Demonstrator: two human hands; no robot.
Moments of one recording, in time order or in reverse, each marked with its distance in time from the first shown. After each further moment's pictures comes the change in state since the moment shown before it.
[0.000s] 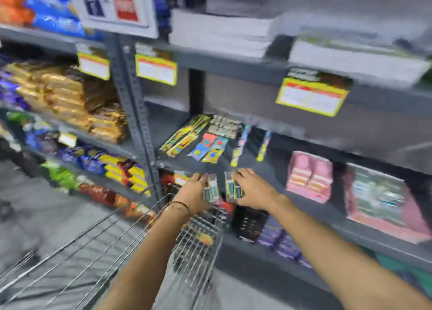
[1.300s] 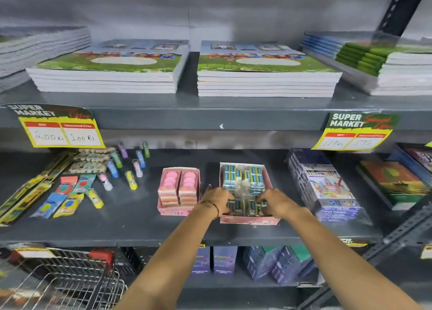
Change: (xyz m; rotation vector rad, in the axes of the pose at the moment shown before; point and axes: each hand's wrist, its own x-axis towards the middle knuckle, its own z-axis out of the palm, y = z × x) left_hand 0.141 0.371 0.159 0.278 -0.303 0.437; right_hand -0.243 0.324 -0.001 0.345 -0.104 0.763
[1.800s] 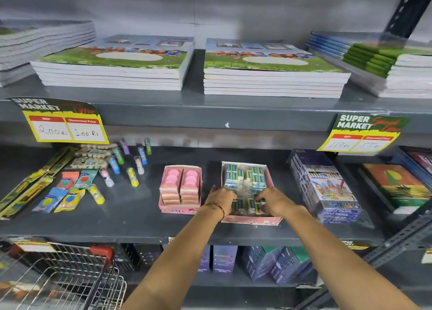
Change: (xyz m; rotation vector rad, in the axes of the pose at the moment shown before) left_hand -0.001 0.008 0.008 0.013 0.067 -0.003; right_hand 0.003 -0.010 -0.001 -0.018 -0.027 0.018
